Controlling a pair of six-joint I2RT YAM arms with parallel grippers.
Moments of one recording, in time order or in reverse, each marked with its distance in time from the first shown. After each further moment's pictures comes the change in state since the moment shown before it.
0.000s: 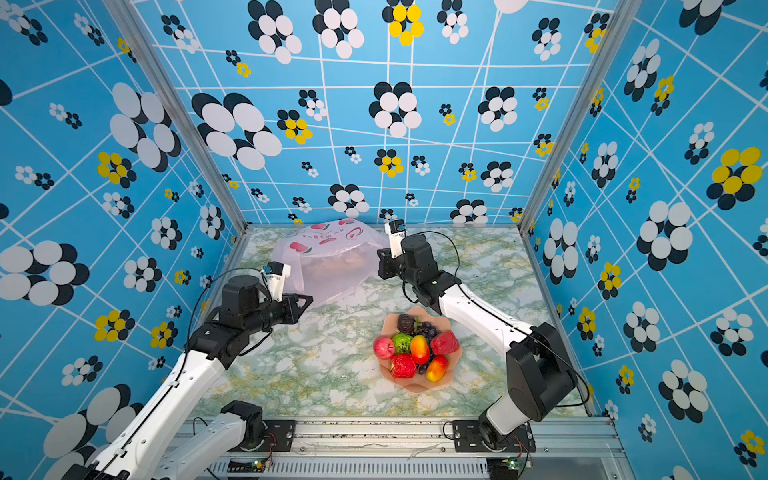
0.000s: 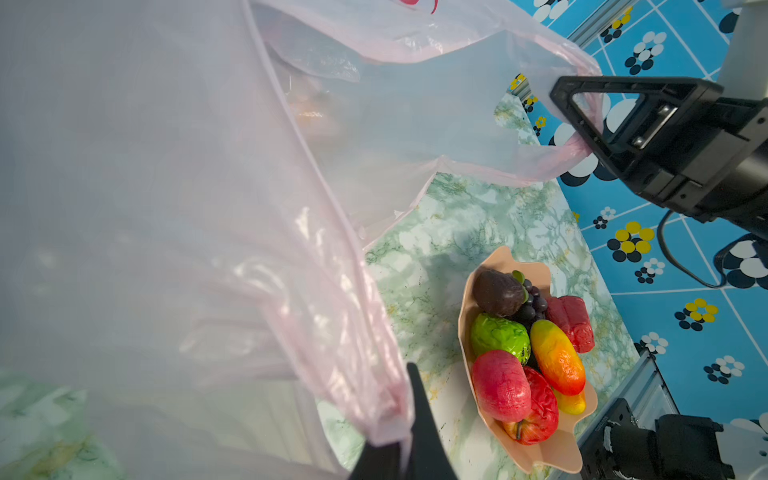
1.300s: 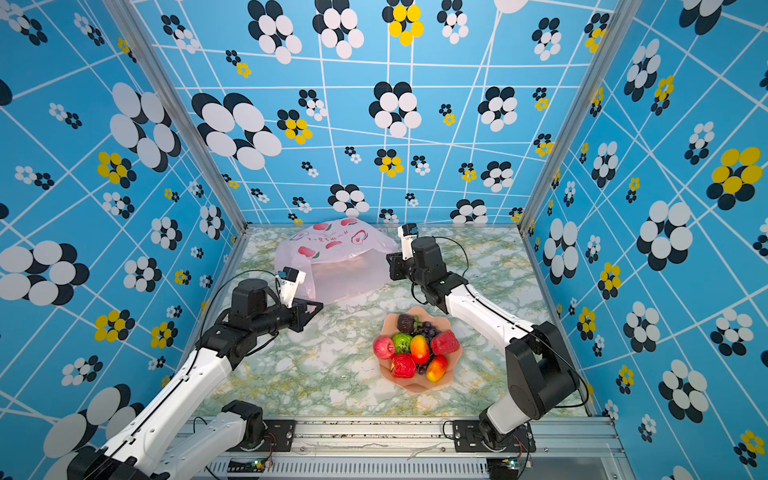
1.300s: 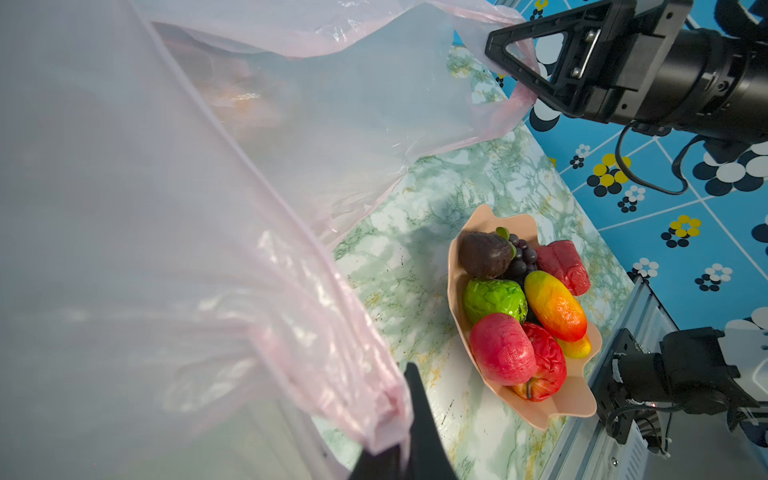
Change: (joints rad) left arm -0.029 0.033 -0.068 0.103 0.131 0.160; right arm -0.071 -0.001 -0.065 -0.011 -0.060 0.075
